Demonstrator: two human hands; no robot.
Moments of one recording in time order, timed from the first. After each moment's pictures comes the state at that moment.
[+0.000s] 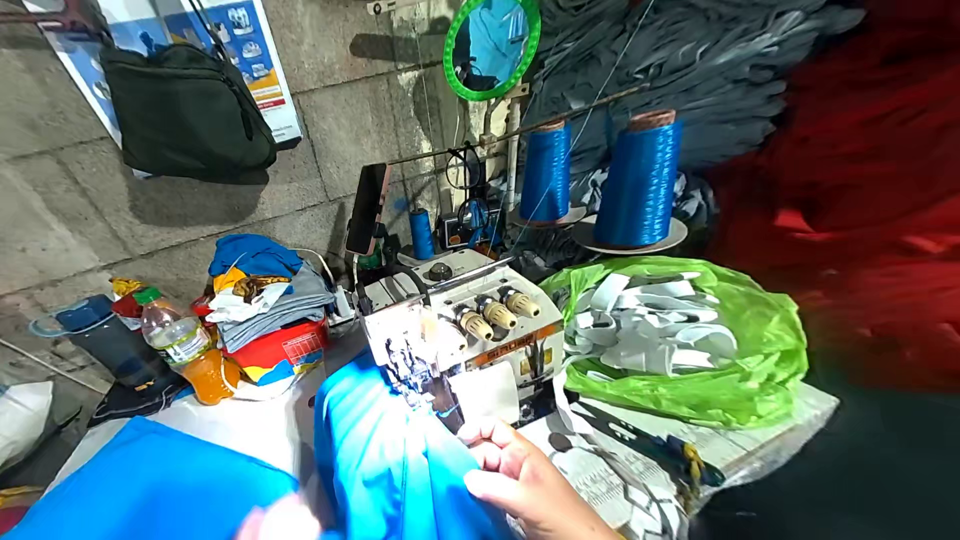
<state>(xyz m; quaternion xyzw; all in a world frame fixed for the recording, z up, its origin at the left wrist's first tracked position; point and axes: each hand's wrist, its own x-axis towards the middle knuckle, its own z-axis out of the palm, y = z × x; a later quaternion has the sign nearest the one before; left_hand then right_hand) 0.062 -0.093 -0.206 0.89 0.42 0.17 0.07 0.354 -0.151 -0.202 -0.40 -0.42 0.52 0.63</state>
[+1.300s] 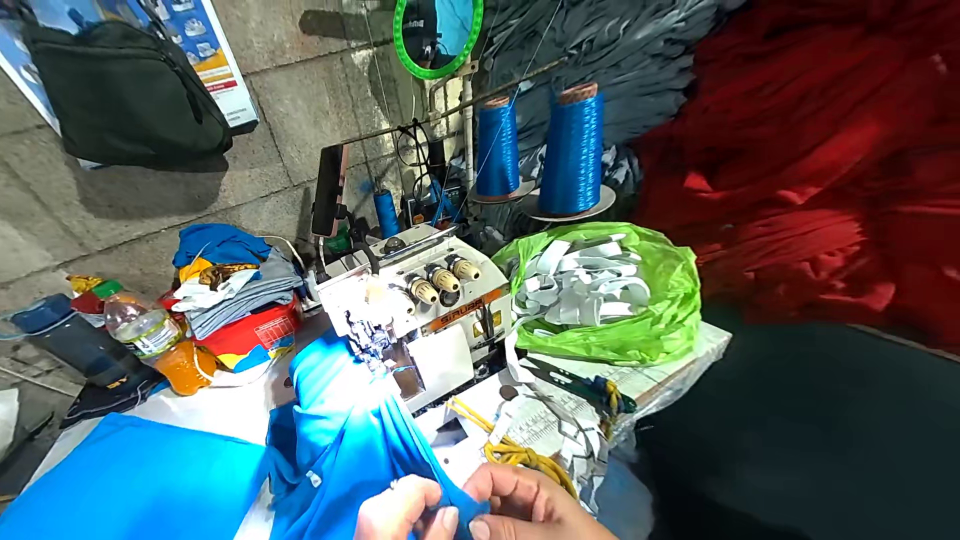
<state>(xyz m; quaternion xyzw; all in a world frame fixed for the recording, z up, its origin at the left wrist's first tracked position) 0.179 -0.156 -0.184 0.84 0.20 0.34 0.38 0.363 -0.234 -0.202 -0.37 -0.43 0.58 0.59</state>
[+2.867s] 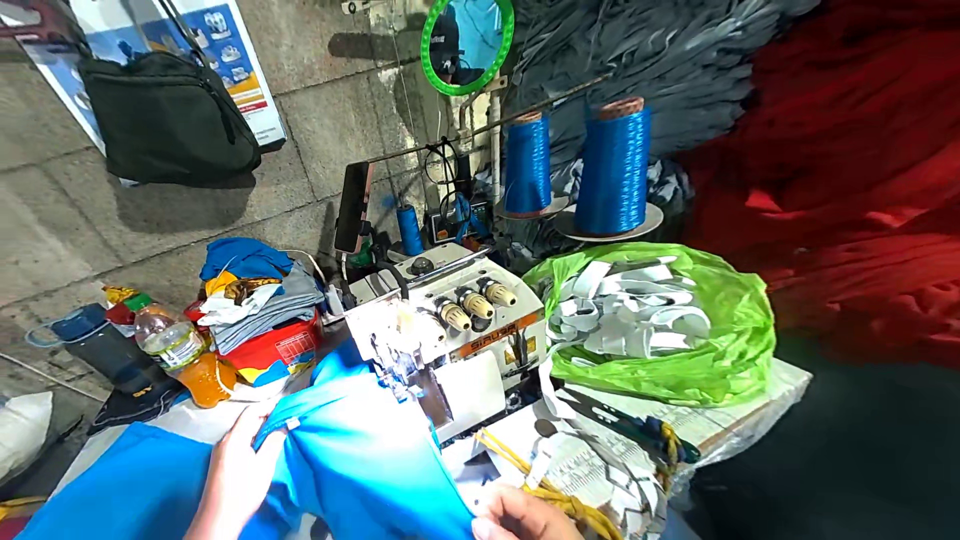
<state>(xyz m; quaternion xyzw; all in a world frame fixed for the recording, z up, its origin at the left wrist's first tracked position) 0.083 -0.022 -0.164 0.78 0.48 0.39 0.11 0.346 -0.205 -0.212 -0.51 -0.52 0.39 0.56</state>
